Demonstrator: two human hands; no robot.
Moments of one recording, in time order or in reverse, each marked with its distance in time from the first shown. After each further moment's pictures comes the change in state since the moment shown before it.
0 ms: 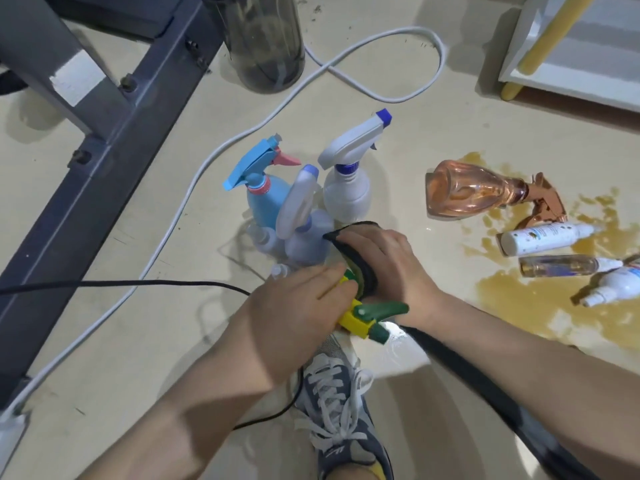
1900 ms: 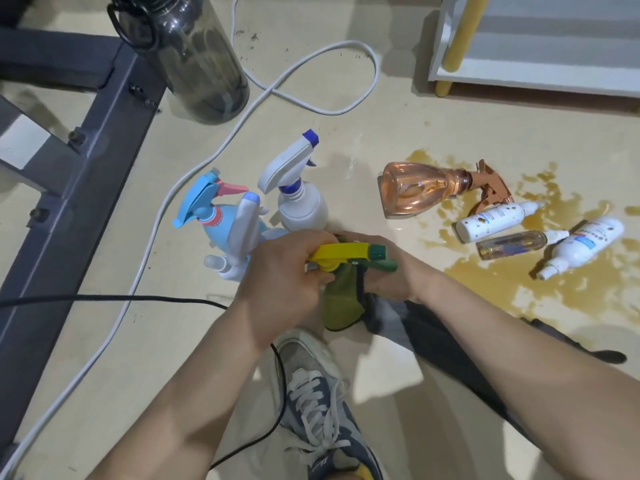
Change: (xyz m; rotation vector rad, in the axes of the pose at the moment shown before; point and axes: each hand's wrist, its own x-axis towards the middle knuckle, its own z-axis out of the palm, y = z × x) left_hand 0.069 0.008 0.008 -0.591 0.010 -0.395; right_hand 0.003 -0.018 -0.060 0.726 -0.156 0.730
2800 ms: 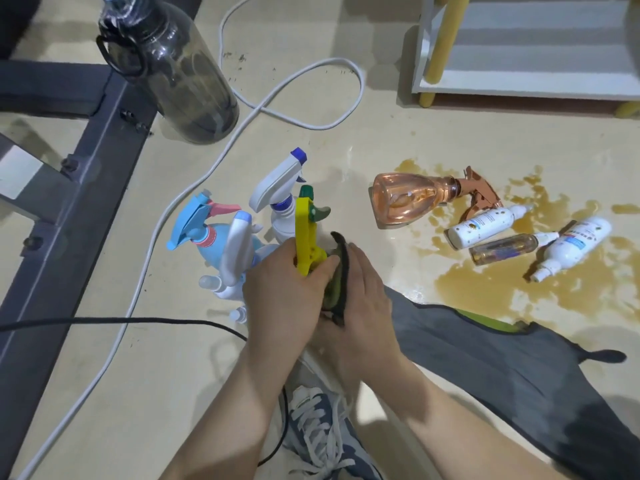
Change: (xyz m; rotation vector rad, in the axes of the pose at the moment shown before) left_hand 0.003 0.019 0.019 0.027 0.274 -0.350; right_hand -0.017 0.046 0.079 -0.404 0.687 -0.257
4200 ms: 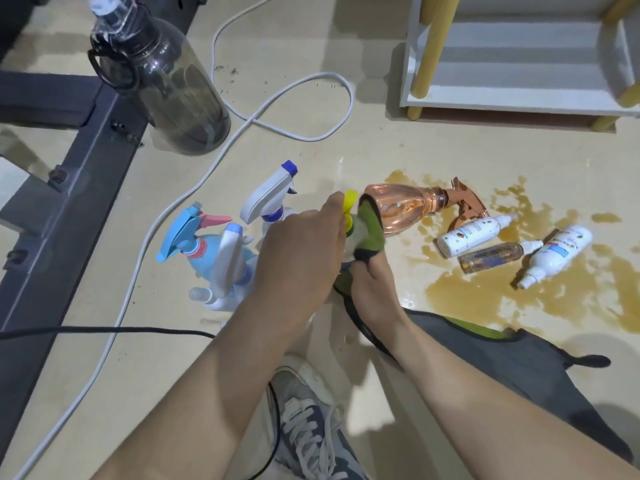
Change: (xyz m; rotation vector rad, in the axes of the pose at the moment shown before) left_hand 0.039 0.039 -0.001 0.528 -0.085 0.573; right_hand 0.063 0.006 -0.024 0.535 0.044 0.291
